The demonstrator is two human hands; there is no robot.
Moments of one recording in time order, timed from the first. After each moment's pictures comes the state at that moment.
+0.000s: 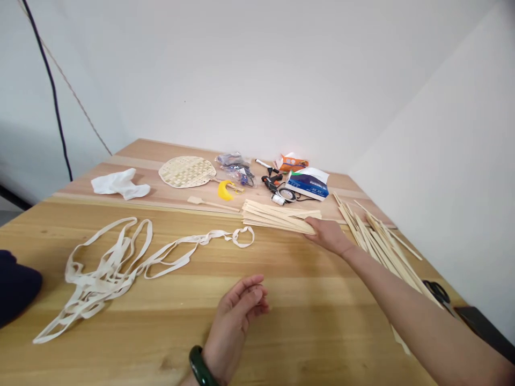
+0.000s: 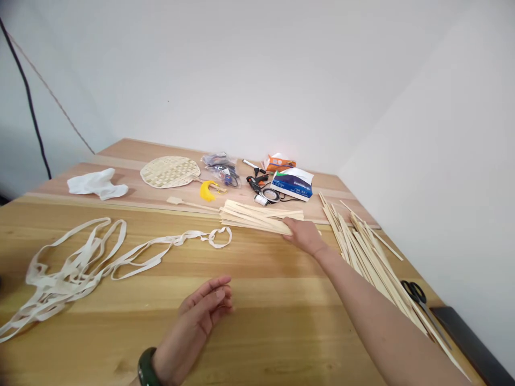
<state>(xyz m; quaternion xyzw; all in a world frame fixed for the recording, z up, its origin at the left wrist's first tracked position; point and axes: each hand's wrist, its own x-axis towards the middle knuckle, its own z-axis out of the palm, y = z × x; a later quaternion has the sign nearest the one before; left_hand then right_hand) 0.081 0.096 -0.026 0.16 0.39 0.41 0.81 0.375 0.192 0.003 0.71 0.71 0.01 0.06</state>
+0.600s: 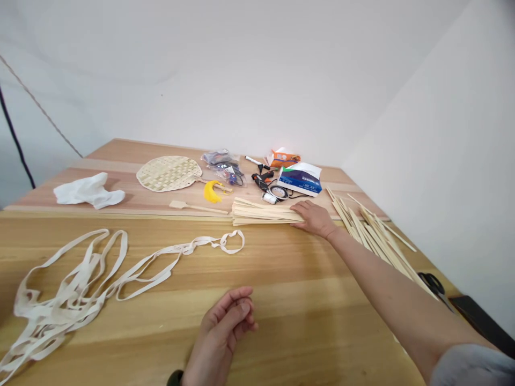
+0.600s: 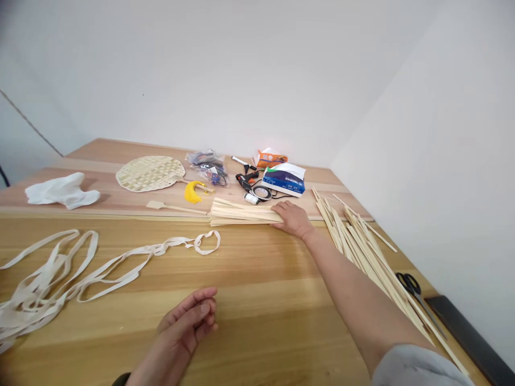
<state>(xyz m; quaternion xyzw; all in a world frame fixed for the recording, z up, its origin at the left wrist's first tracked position) 0.081 0.103 -0.030 0.14 0.43 0.38 0.81 0.408 0.238 -0.016 0.63 0.77 0.03 0.02</state>
